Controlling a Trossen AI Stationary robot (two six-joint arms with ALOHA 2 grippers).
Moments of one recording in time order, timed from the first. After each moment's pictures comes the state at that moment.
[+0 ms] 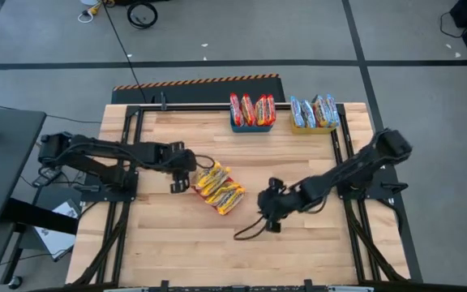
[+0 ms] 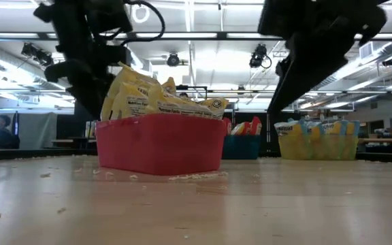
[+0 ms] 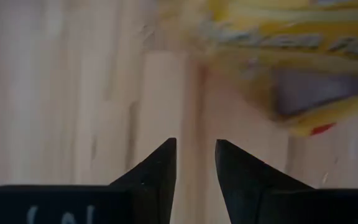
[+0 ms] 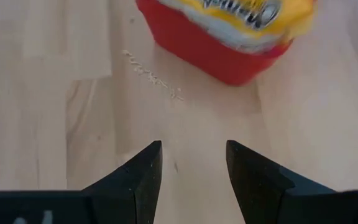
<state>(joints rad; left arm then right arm) 0.04 1.30 0.80 -0.68 -0.23 0.04 0.40 1.60 0.94 -0.34 0.30 0.46</state>
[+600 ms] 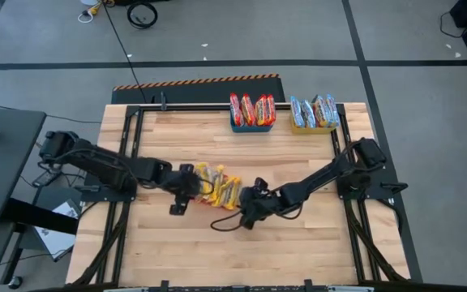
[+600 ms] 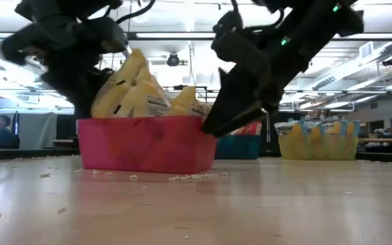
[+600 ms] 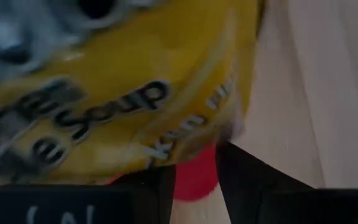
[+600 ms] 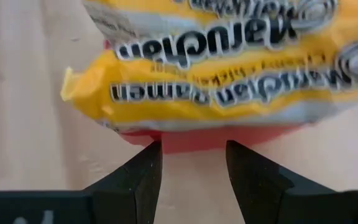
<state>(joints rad) -0.18 1.32 0.74 -0.45 -0.05 -0.02 0.34 1.87 1.05 -0.06 0.47 0.61</state>
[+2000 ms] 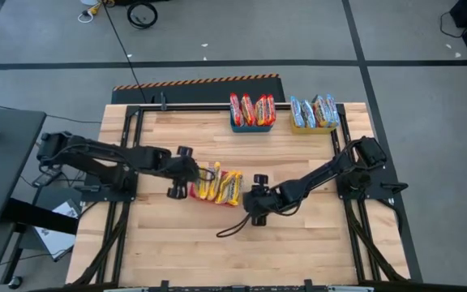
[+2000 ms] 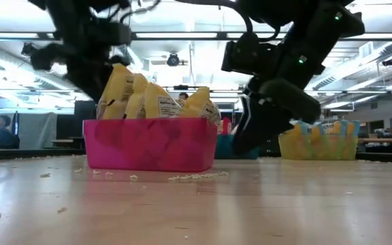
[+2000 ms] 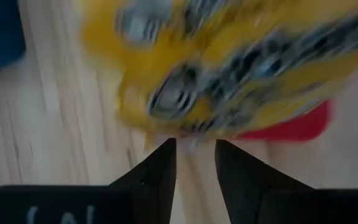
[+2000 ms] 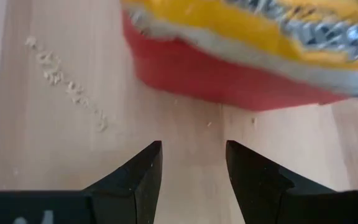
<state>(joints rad) -0.06 1.28 0.85 -0.66 -0.23 0.27 0.32 1.86 1.05 -0.26 0.43 0.23</state>
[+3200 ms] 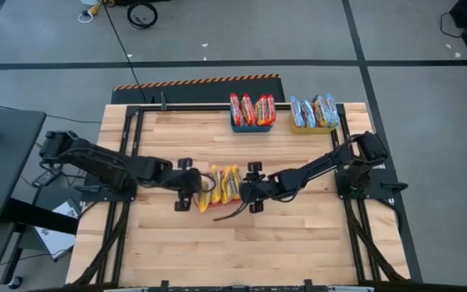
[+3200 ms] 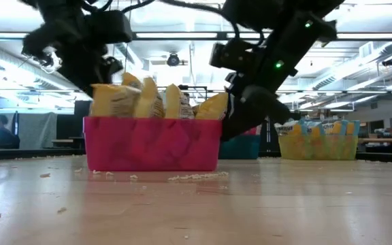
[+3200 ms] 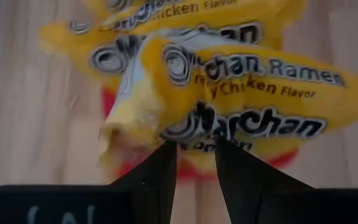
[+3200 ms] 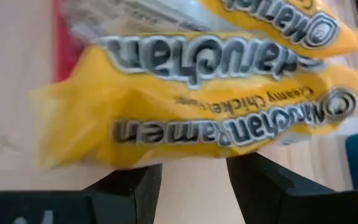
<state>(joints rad) -0.19 1.32 0.82 -0.55 -0.20 -0.10 0.21 1.82 1.05 -0.19 0.47 -0.08</state>
